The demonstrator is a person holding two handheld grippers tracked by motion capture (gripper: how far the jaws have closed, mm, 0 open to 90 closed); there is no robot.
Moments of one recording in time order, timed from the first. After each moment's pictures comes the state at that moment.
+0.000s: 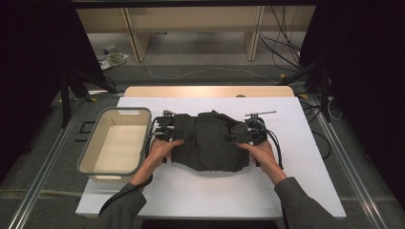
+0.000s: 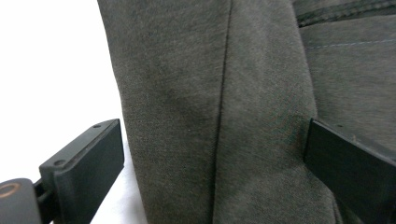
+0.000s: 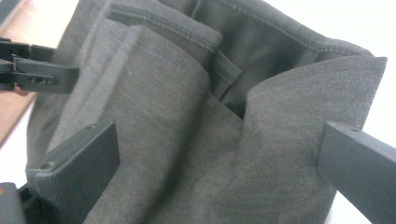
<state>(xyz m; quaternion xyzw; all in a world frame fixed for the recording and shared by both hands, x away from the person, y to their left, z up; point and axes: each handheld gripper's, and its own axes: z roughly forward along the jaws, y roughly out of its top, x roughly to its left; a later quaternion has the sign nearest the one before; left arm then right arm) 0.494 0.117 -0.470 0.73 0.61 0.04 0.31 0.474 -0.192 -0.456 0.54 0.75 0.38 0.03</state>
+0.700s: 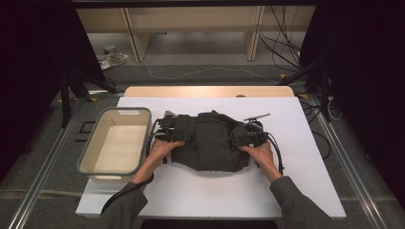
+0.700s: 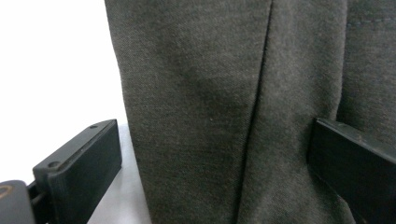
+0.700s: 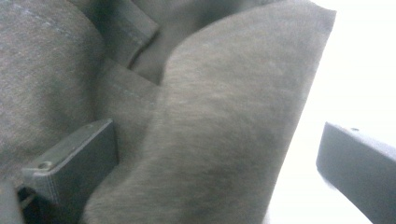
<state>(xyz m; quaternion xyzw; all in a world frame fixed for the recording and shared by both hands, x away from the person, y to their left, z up) 0.500 0.116 -0.482 0.73 0.62 0.02 0.28 0.487 -0.196 -0.487 0.58 0.76 0.29 0.07</state>
